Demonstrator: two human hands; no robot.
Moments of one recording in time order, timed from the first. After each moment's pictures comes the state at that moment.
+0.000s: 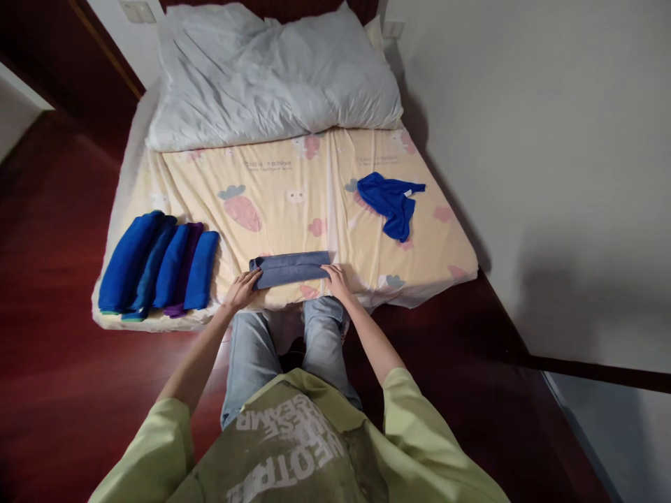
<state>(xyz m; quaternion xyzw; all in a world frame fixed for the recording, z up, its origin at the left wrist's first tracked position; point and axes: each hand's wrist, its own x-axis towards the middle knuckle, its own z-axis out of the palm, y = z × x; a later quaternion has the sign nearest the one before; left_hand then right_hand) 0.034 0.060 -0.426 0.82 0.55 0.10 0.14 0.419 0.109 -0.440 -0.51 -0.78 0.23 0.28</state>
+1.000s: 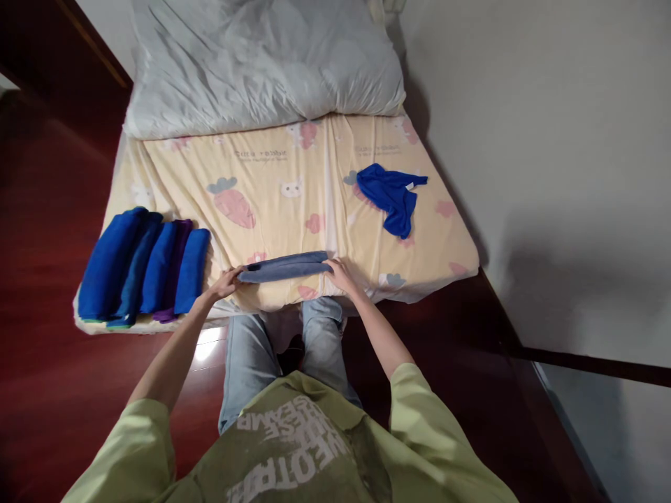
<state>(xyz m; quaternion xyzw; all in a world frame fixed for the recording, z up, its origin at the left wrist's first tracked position) -0.004 0.103 -0.420 0.75 0.57 0.08 0.31 0.440 0.140 -0.442 -0.50 -0.78 0.30 0.24</state>
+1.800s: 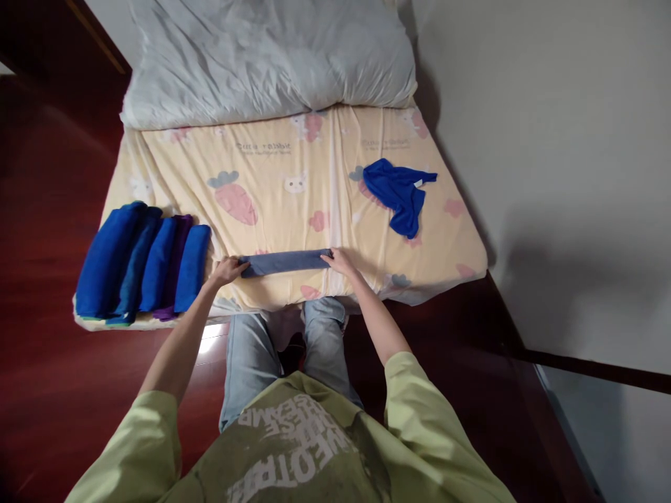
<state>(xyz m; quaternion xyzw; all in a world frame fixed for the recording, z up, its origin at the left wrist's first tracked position) 0.001 0.142 -0.421 0.69 0.69 0.01 0.23 0.418 0.193 -0.443 -0.60 -0.67 0.38 0.20</state>
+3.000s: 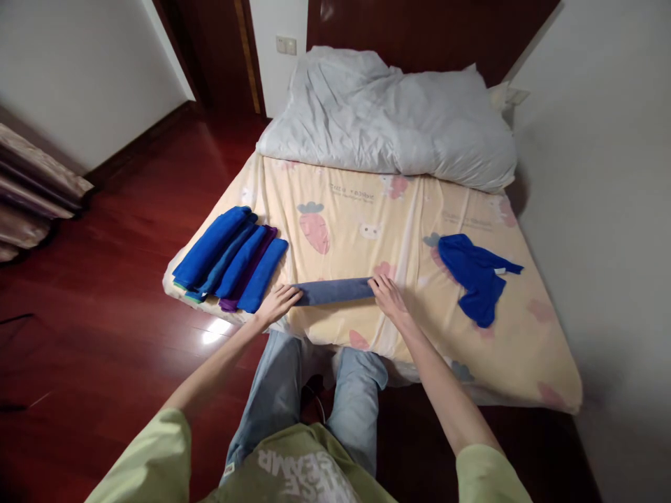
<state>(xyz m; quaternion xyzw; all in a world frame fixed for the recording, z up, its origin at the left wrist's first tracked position) -0.010 0.041 -0.396 0.85 0.51 0.14 -0.04 0.351 0.214 -0.361 -0.32 -0.95 -0.06 0.04</state>
